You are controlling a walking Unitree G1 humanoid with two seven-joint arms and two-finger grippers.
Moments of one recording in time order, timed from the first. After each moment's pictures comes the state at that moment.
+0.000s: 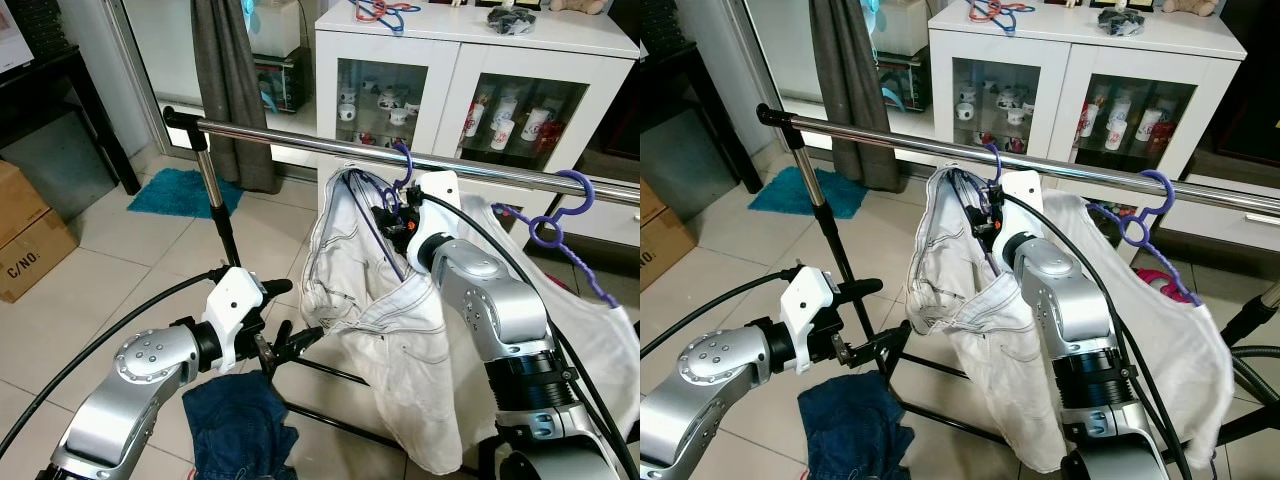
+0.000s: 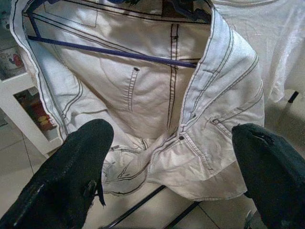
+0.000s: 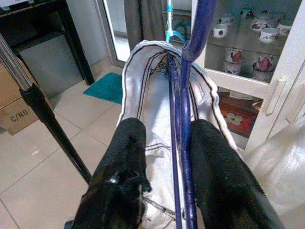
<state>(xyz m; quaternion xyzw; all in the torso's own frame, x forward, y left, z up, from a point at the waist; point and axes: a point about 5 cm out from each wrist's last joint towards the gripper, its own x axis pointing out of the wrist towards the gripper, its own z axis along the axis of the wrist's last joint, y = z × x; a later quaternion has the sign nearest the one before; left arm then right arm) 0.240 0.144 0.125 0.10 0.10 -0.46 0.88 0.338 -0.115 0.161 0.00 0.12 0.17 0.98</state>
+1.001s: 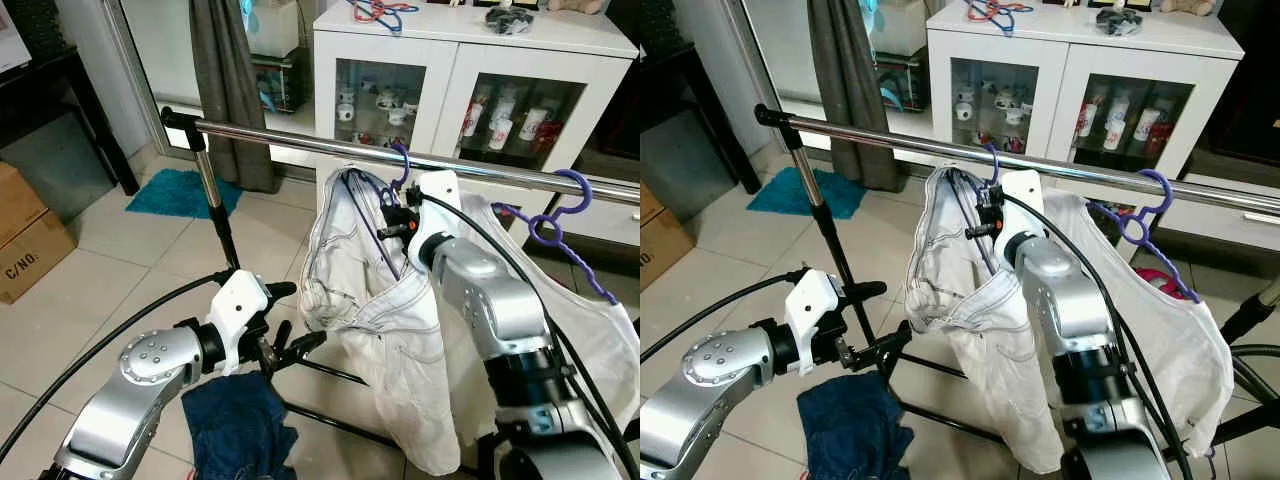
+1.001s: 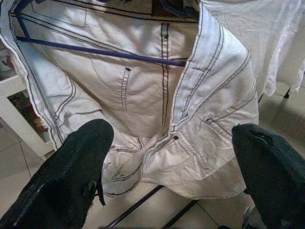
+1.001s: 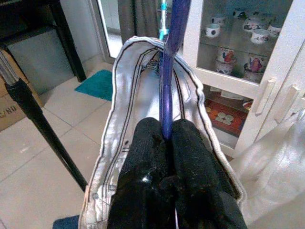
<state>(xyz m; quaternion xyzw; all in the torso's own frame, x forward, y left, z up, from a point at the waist) 0.239 0.140 0.124 0.11 0.10 -0.46 0.87 0.343 -0.117 0.159 -0.02 0.12 0.16 0.98</state>
